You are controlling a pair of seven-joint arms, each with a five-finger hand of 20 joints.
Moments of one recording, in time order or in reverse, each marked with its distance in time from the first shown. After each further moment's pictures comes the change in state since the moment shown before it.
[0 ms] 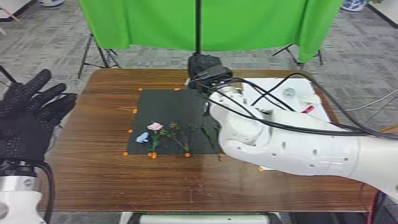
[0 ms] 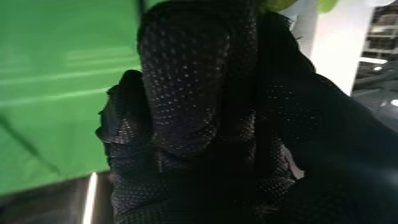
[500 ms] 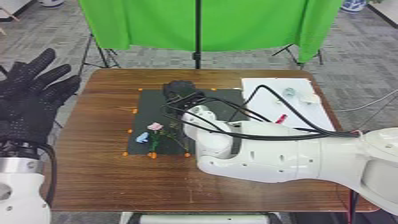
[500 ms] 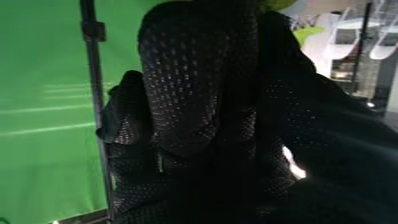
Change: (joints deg) left arm -6.9 3.8 1.6 1.9 0.3 -1.4 -0.8; right arm 1.0 -8.6 -7.1 4.6 4.7 -3.8 1.9
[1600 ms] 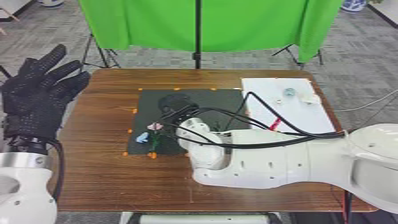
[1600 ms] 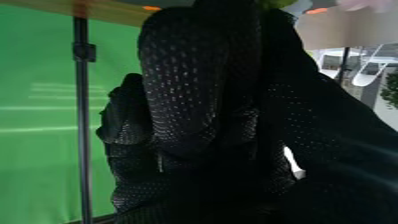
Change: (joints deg) left arm -3.6 0.9 3.1 1.2 0.0 -1.4 -0.1; right arm 1.5 -3.4 -6.8 1.9 -0.3 -0.1 1.8
